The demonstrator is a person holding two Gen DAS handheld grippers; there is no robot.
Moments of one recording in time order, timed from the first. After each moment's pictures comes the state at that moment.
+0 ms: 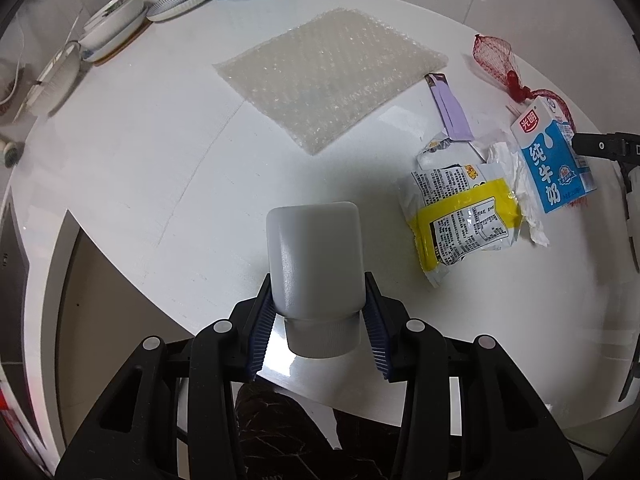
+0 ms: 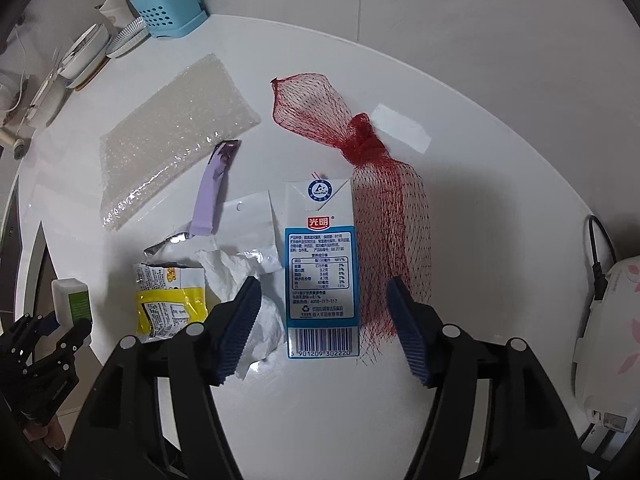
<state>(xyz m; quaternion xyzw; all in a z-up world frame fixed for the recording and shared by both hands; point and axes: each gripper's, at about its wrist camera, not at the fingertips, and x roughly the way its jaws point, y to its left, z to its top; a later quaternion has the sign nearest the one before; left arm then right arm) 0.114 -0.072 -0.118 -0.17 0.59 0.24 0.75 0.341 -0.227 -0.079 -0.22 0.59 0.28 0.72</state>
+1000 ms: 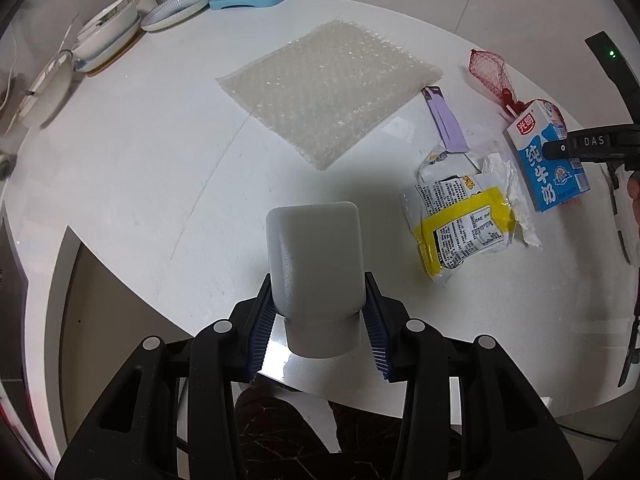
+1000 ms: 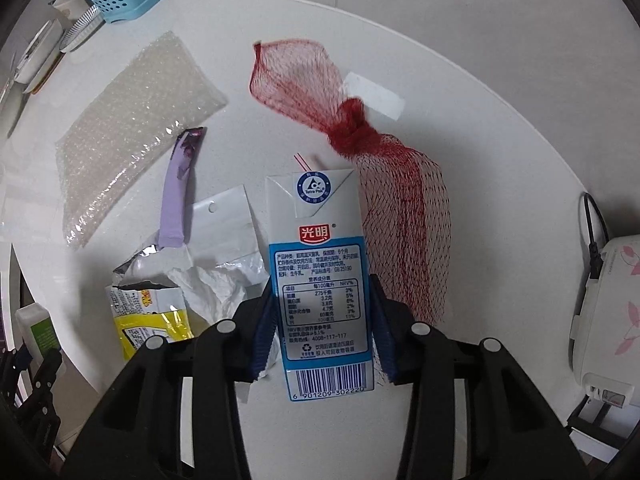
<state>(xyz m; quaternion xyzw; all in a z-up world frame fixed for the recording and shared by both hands) 0.107 -0.061 -0.105 -0.16 0.58 0.22 0.77 0.346 -0.206 -0.097 -0.22 0.63 0.21 0.72</state>
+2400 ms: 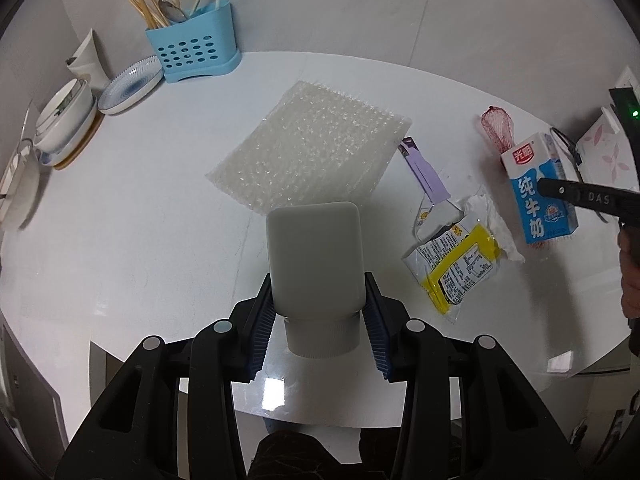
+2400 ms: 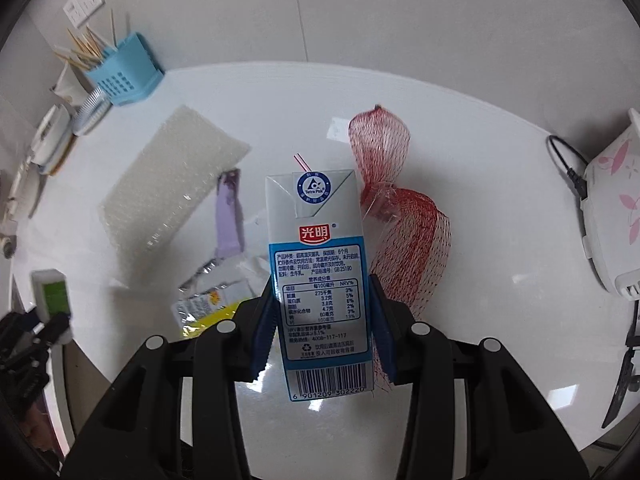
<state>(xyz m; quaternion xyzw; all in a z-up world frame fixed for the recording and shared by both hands) 0.128 -0.011 -0.060 -0.09 0.55 0.12 0.82 0.291 -0.227 -0.064 -0.10 0.59 0.17 0.78</state>
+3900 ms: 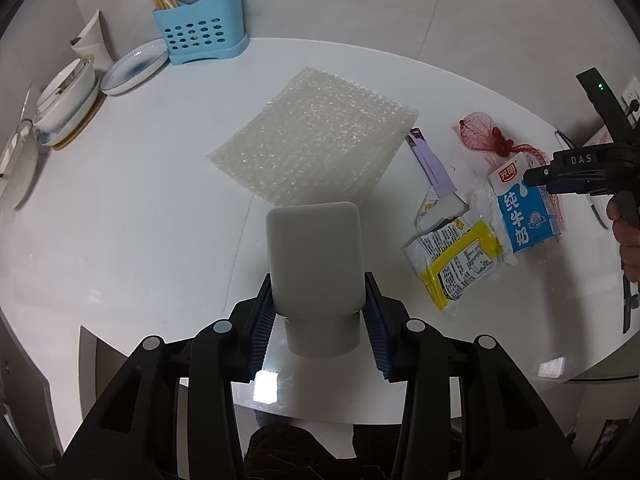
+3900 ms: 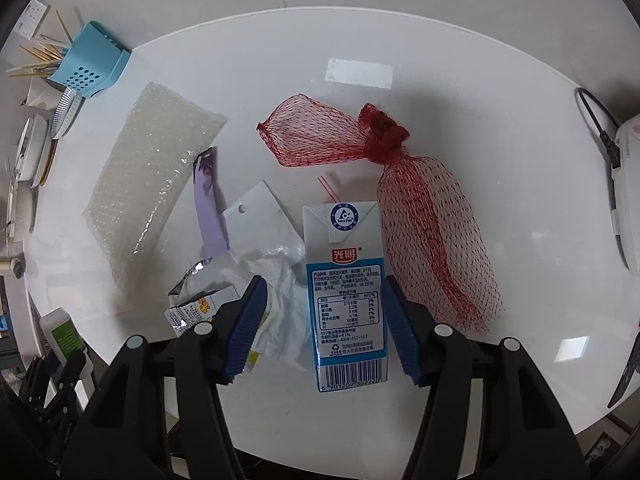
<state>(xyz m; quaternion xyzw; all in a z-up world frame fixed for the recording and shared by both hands) 0.124 -0.005 -0.071 -0.12 0.56 0.13 0.81 0.336 -0.219 -0.090 -0.07 0.68 0.15 0.72</state>
